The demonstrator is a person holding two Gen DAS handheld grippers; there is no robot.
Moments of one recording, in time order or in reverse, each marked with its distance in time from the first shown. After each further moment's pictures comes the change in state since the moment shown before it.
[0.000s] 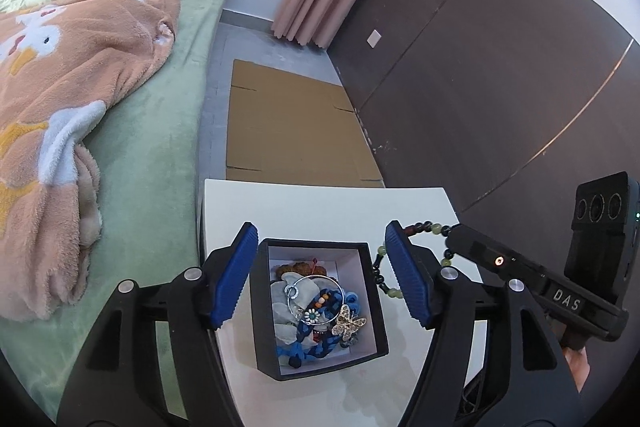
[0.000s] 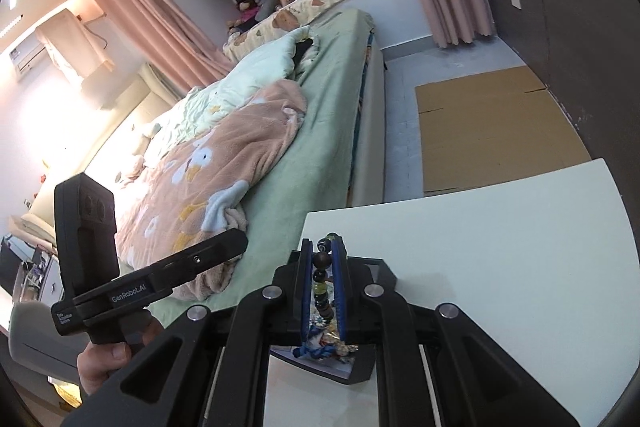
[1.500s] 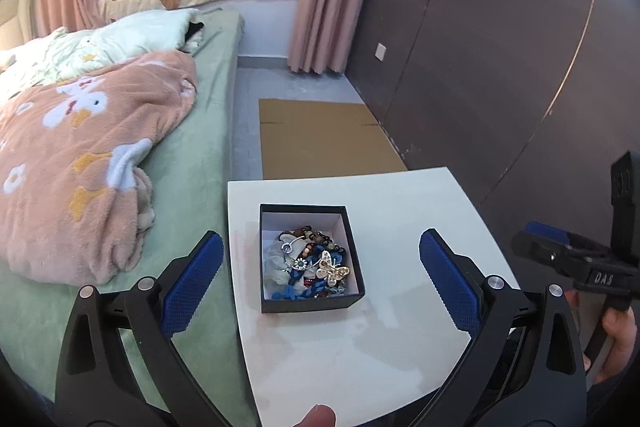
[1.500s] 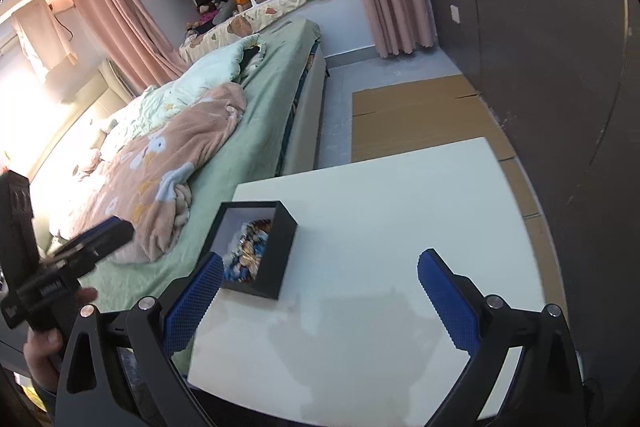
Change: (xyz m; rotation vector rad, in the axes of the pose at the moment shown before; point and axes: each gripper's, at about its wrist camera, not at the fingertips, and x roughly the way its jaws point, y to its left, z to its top) left arm -0.081 -0.089 -0.064 0.174 -0.117 0.204; right arm -0.119 -0.045 -0.051 -0.012 -0.033 -0.225
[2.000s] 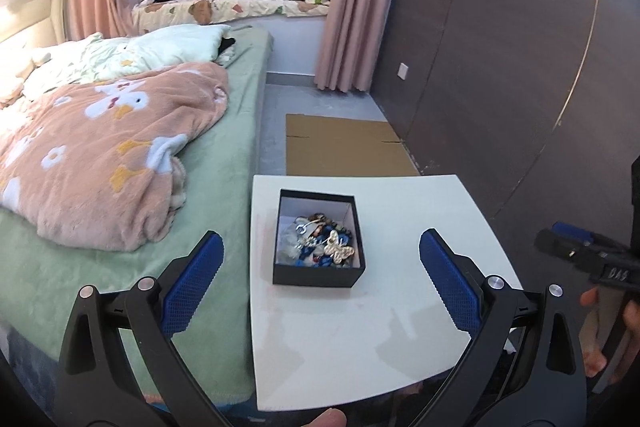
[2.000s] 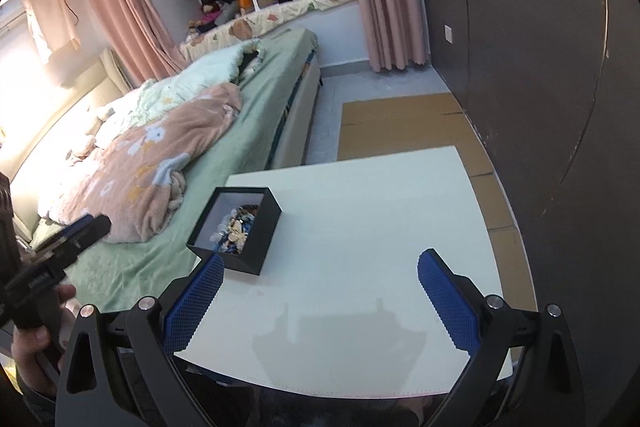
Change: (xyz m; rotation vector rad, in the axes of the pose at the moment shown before) left arm -0.047 -0.015 -0.036 -0.033 -0.073 0.107; right arm -0.048 -0.003 -0.021 -0.069 -0.042 -0.038
